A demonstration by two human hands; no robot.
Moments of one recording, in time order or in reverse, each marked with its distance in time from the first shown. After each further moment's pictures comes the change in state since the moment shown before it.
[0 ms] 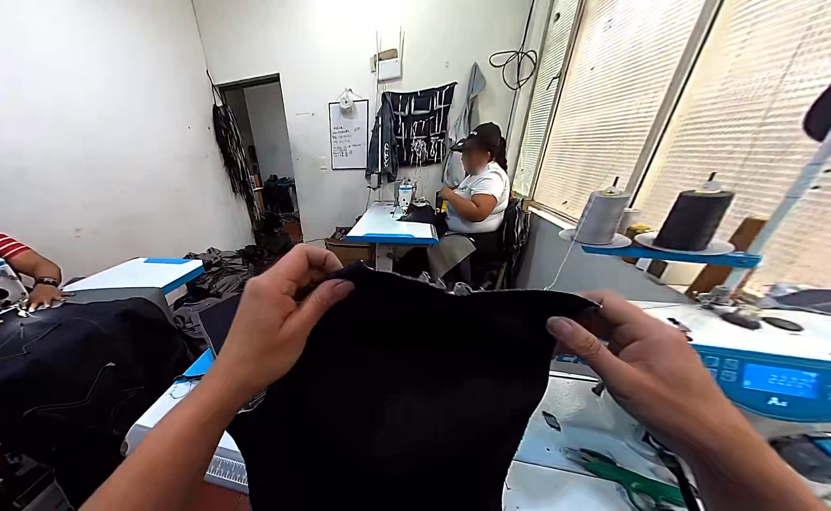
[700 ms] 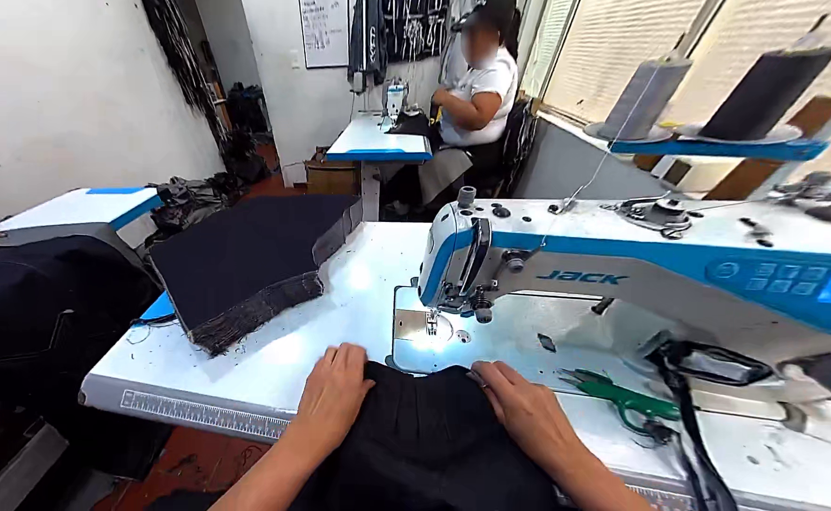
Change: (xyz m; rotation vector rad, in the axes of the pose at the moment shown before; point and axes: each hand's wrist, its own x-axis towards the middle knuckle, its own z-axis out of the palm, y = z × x) left_hand -0.164 -0.062 0.161 0.383 -0.531 -0.395; right_hand -0.138 0.147 0.088 -0.639 -0.215 -0.200
